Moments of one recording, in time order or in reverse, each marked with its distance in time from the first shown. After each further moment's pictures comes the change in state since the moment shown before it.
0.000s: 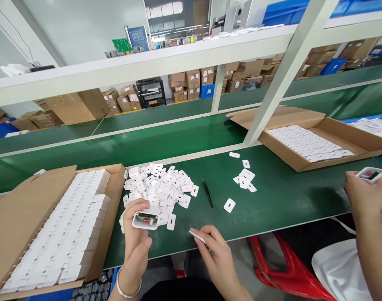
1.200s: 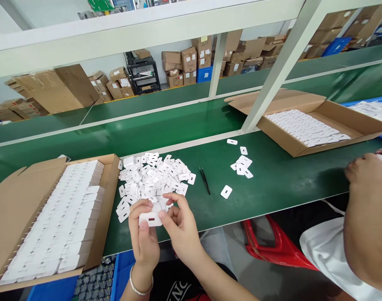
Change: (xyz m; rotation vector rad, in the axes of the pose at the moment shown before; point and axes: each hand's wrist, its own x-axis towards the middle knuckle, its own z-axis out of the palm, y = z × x) left_hand -0.031 -0.015 0.030 0.061 0.266 -0.057; right_hand 0.061 -0.083 0.047 0.699 0.002 0.435
